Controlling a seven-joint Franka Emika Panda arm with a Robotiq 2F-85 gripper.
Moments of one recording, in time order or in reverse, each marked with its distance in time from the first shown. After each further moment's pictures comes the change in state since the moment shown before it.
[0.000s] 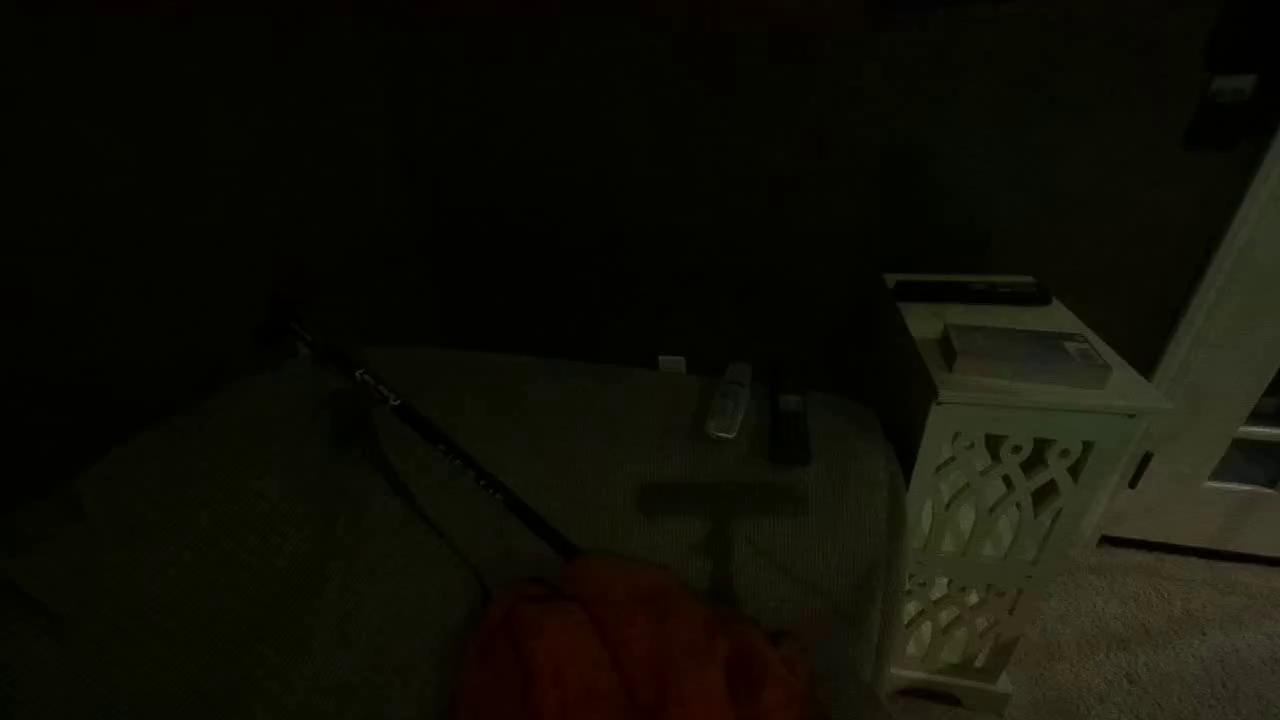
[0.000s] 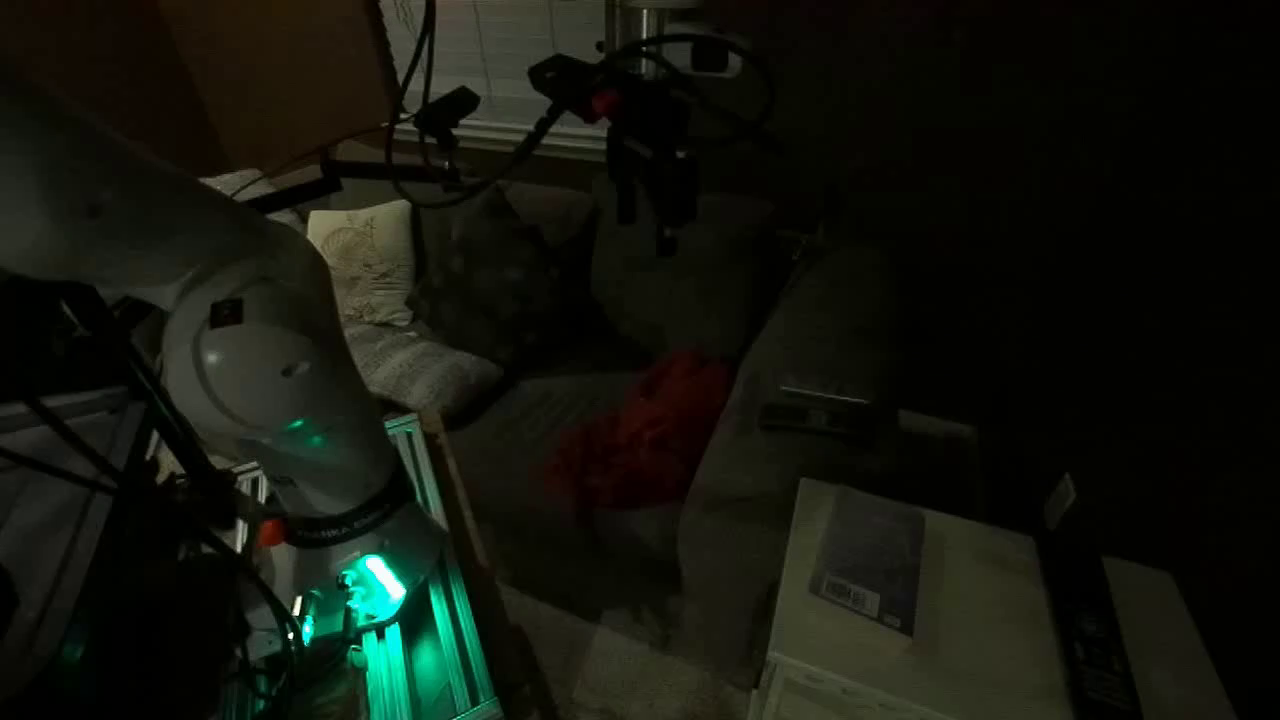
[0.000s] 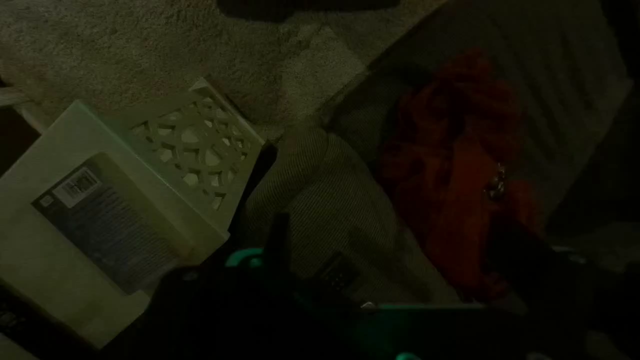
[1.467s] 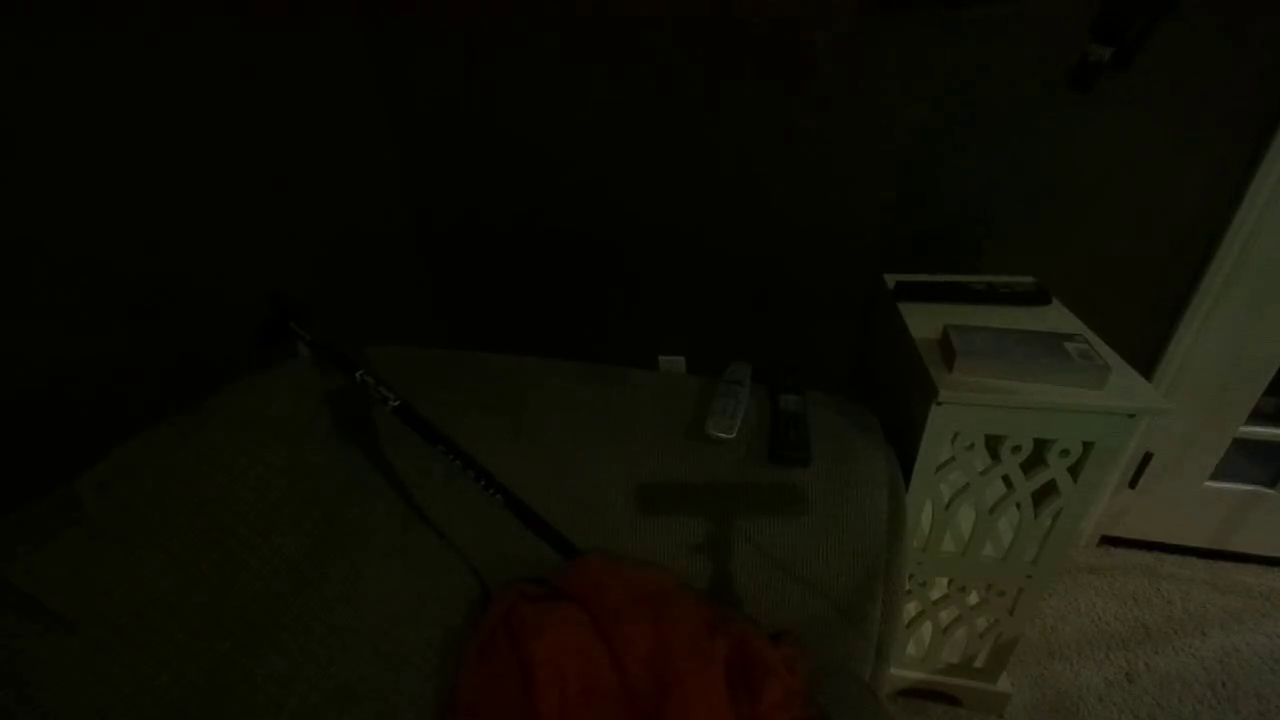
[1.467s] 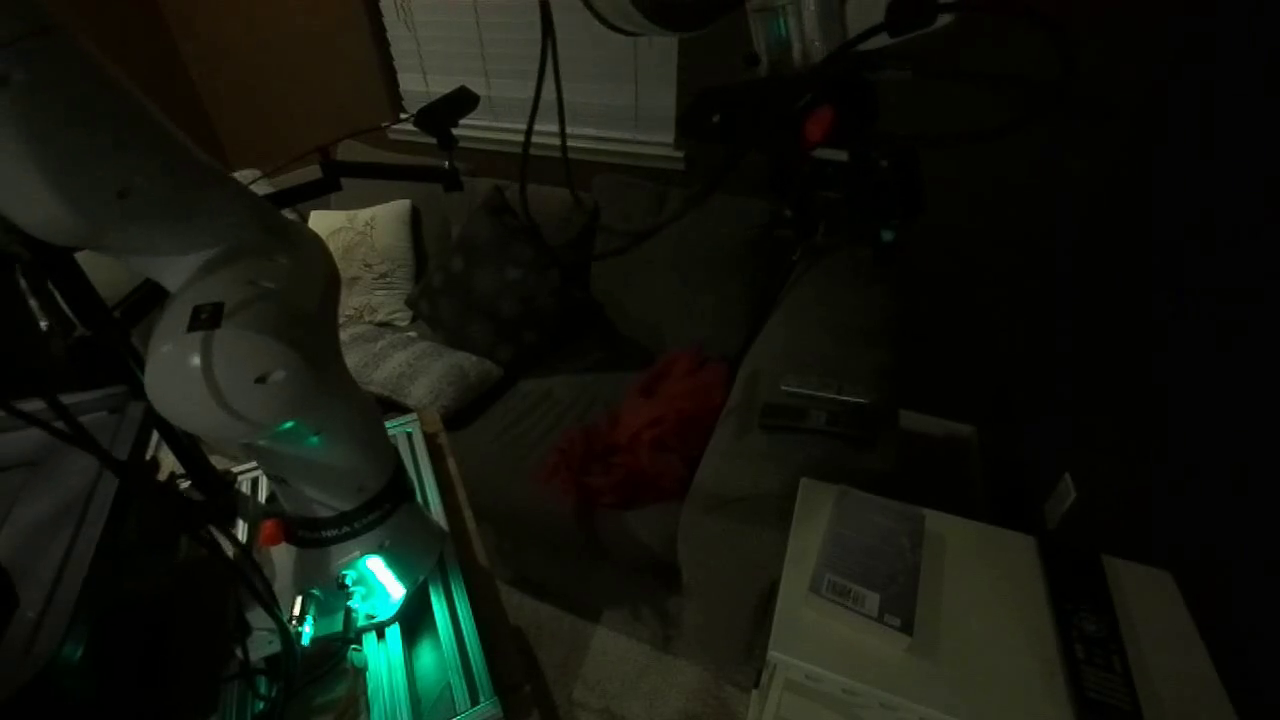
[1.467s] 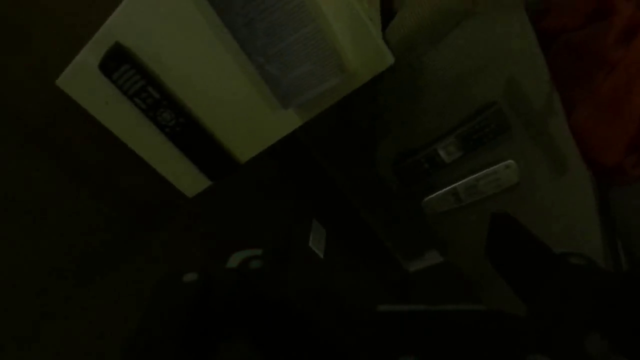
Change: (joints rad) arm -0.121 0.211 -0.188 0.127 -0.153 0.439 -0.310
